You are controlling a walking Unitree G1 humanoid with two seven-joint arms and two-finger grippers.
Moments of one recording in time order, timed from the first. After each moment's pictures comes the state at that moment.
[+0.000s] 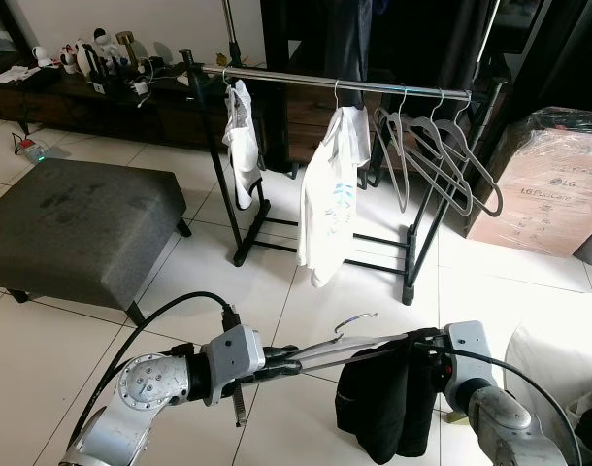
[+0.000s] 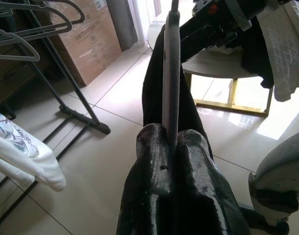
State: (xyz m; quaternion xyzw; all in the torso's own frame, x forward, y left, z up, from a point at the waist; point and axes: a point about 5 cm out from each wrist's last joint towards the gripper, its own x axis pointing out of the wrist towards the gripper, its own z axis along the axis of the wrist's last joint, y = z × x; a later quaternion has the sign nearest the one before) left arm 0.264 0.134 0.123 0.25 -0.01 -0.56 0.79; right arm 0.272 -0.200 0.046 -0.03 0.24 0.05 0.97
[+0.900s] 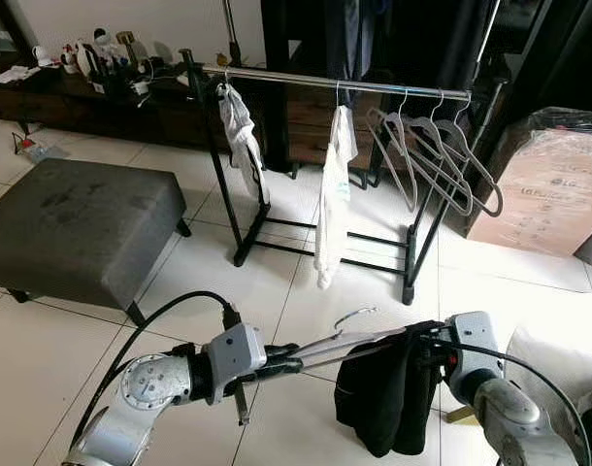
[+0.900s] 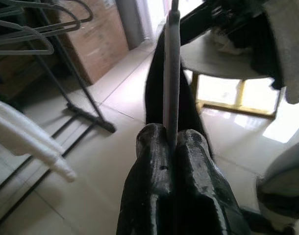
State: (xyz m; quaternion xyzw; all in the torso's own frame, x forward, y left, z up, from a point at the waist) left arm 0.268 0.130 0.123 0.25 -0.01 -0.54 0.80; right arm 0.272 -0.203 0.064 -0.03 0.20 0.09 0.98
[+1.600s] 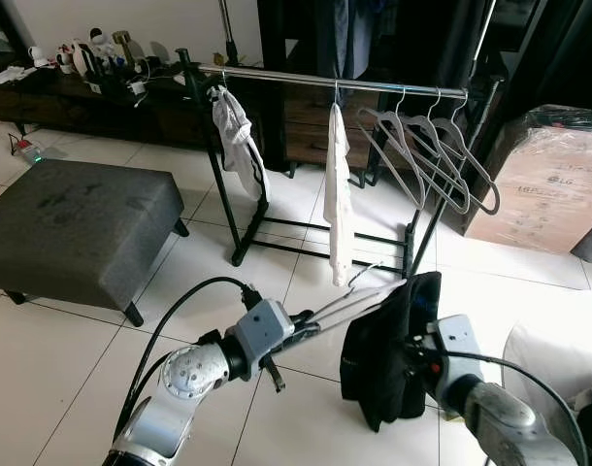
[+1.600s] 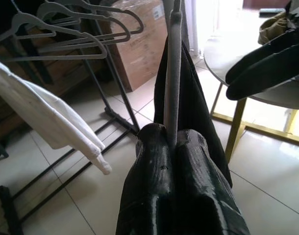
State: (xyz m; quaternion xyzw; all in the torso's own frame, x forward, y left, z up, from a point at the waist) left arm 0.291 0.102 0.128 0.21 -0.04 -0.45 0.87; right arm 0.267 -0.170 0.076 0.01 0.21 0.18 0.96
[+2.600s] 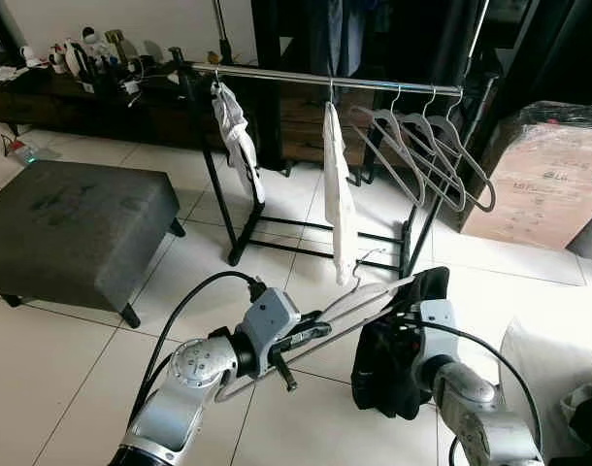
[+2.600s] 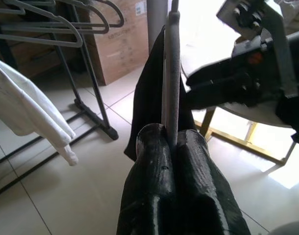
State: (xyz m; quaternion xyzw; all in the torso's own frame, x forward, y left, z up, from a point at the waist) left arm 0.287 0.091 0.130 0.15 0.01 -0.48 0.86; right arm 0.298 -0.166 0.062 0.02 0.21 0.05 0.98
